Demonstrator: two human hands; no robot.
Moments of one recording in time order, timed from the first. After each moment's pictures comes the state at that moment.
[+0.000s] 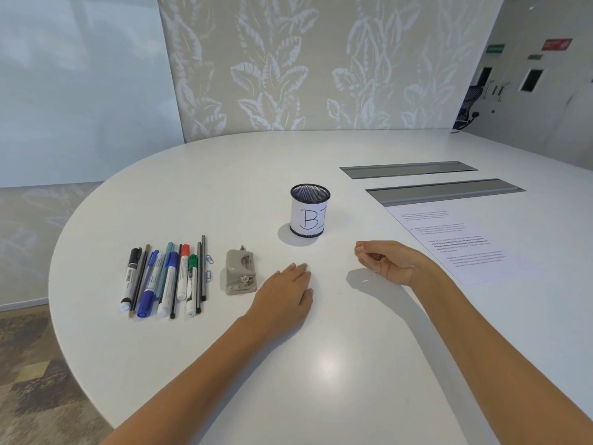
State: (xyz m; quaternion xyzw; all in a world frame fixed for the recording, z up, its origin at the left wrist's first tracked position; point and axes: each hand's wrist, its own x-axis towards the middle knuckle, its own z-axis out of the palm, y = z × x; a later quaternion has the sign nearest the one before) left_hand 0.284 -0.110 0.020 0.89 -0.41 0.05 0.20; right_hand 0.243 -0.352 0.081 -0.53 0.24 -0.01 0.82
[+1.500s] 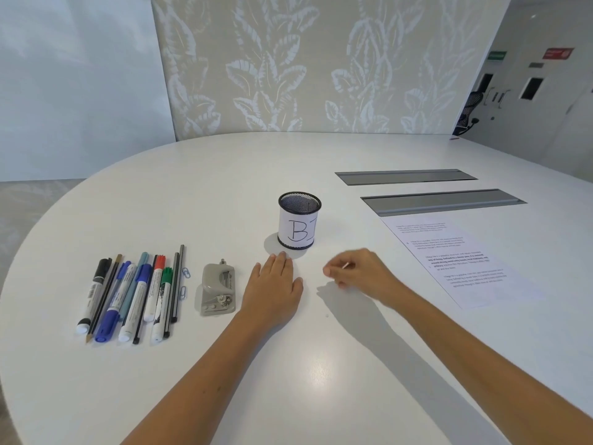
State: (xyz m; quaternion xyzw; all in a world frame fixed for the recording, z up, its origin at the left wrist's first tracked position) left_hand 0.331 -0.157 0.014 0.94 -0.29 0.04 0.16; right_hand 0.259 -0.333 0.079 -0.90 0.10 -0.06 0.43
